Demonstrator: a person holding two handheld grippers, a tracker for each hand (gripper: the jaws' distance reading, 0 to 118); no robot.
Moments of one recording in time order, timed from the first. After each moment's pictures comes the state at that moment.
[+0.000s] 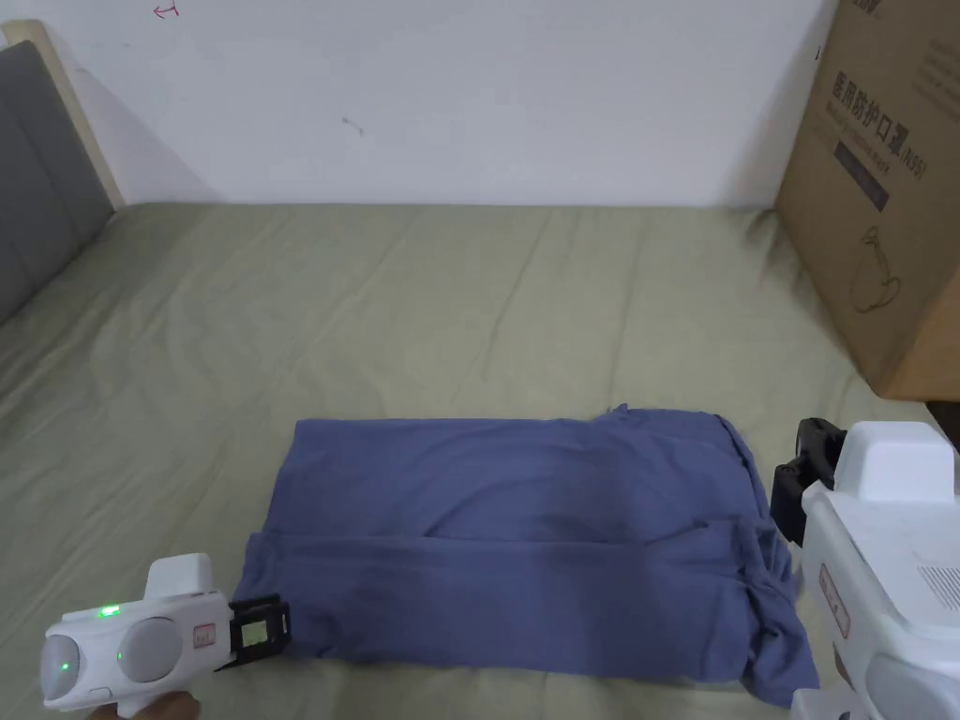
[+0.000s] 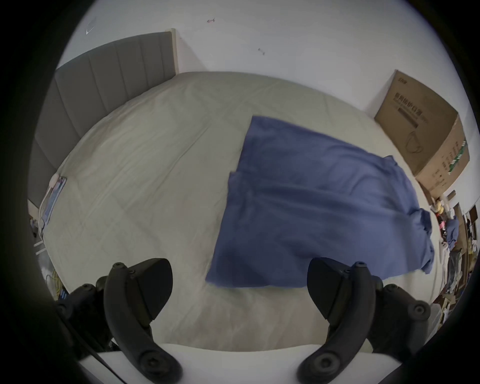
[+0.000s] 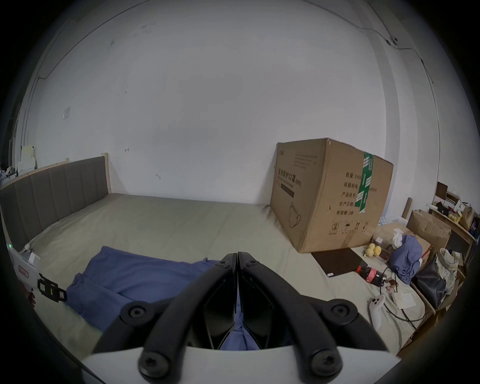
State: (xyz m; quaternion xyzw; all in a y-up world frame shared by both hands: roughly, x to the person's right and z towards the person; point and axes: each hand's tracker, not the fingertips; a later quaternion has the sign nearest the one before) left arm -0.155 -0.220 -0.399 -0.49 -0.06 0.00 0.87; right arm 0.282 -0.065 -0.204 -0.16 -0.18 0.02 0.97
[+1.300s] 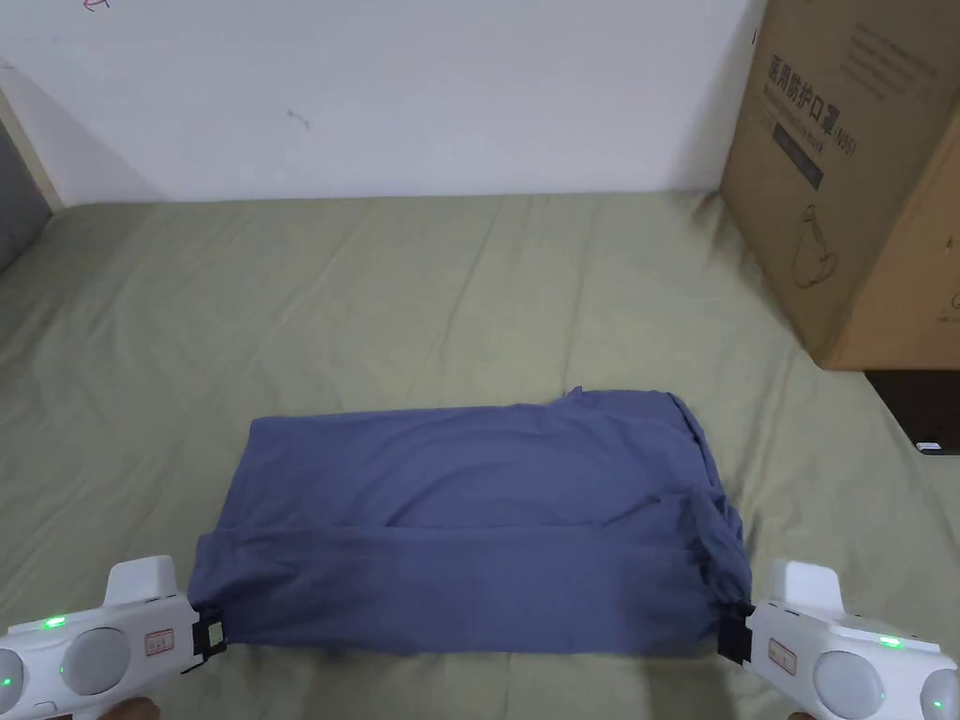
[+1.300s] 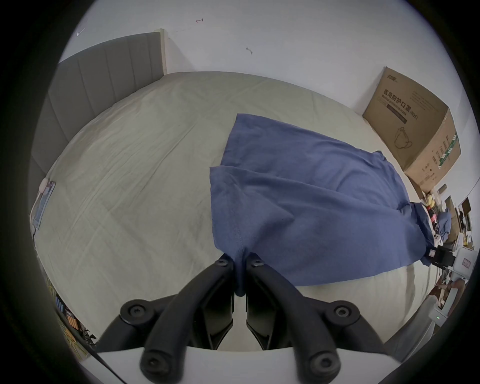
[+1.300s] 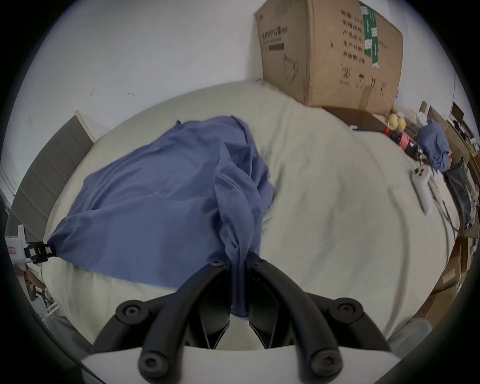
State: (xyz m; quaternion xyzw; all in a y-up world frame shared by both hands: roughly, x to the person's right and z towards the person) left arm -0.155 -0.210 -0.389 -0.47 -0.10 0.01 0.87; right arm 0.352 -0.230 -0.187 -0.41 -0.16 -0.14 0.88
